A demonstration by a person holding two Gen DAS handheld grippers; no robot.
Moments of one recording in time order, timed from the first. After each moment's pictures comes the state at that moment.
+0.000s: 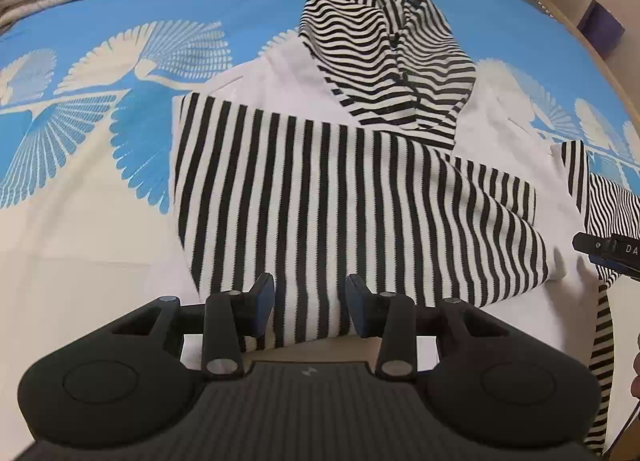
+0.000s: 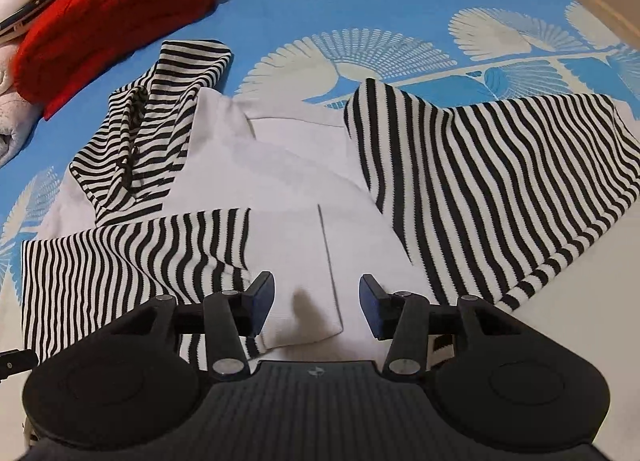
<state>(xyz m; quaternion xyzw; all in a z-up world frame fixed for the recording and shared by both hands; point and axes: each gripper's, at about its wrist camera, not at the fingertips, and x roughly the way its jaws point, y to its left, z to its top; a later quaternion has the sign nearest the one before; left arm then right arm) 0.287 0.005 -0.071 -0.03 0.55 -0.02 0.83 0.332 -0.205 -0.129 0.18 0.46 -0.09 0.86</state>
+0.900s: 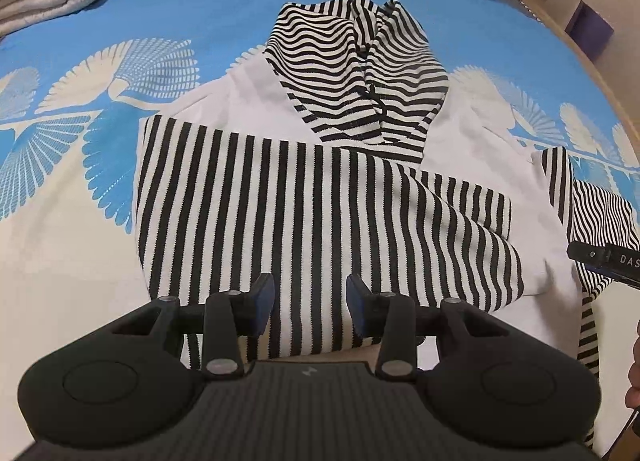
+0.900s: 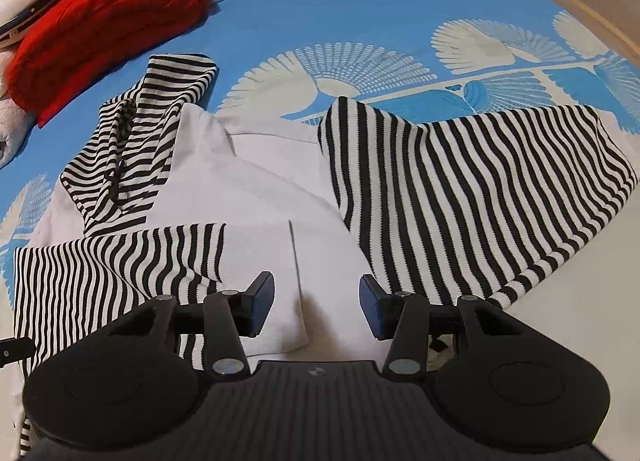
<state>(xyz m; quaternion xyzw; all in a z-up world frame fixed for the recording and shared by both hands) 0.294 -0.024 -0.067 -0.03 0.54 -0.03 0.84 0.326 -0.226 -0.122 0.17 0.45 -0.09 0.87</state>
